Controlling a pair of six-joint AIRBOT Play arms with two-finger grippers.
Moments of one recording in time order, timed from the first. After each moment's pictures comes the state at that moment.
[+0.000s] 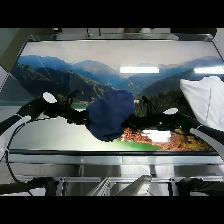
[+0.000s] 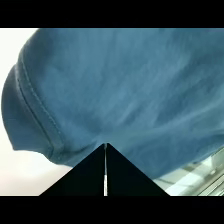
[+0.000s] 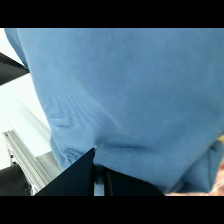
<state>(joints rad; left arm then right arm) -0.14 -1.50 0.92 0.86 -1.10 -1.22 0.30 -1.51 0.72 -0.17 0.88 0.89</state>
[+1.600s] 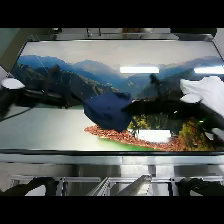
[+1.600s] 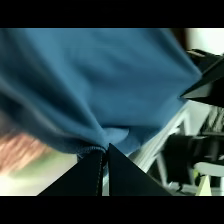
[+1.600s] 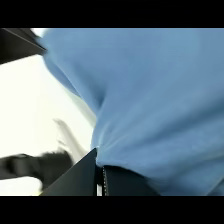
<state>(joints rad) 0.03 -1.25 1.07 0.51 -1.37 -1.05 0.23 -1.23 0.87 -0.17 1.09 0.88</state>
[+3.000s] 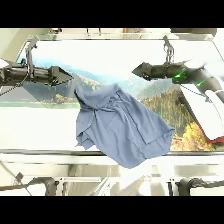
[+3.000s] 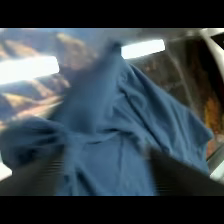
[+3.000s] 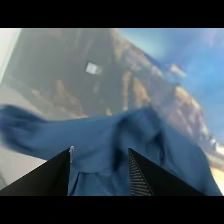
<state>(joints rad) 0.14 -1.50 1.40 0.65 -1.26 -1.06 0.09 -1.66 1.43 -0.37 0.95 0.95</state>
